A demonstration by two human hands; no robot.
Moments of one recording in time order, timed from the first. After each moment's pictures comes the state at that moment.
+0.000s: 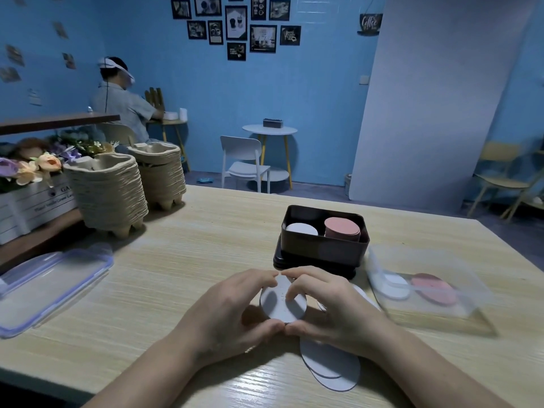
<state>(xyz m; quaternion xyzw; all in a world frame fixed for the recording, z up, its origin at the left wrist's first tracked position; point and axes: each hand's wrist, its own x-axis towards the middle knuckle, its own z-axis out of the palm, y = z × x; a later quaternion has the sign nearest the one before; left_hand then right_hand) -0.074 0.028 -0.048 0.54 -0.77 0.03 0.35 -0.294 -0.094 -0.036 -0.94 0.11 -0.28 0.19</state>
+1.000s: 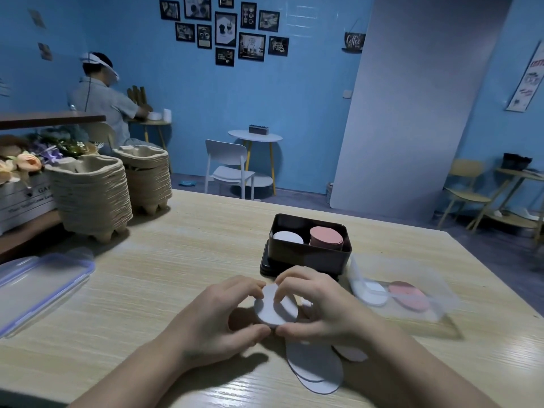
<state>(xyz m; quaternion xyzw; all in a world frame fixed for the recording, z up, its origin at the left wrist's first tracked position) -0.066 0.023 -0.046 0.53 -0.76 -0.04 0.37 -0.296 -0.097 -0.009 -0.96 0.13 -0.19 0.17</state>
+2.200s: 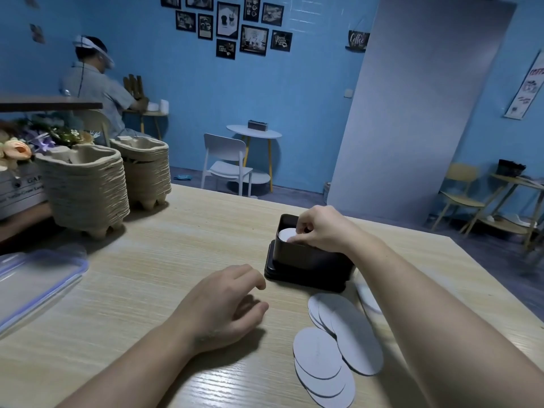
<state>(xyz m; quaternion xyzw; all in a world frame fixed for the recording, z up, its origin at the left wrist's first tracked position) -0.054 0.000 -0.040 0.58 -0.76 0.03 0.31 -0.233 -0.211 0.053 -0.91 0.40 -0.11 0.06</state>
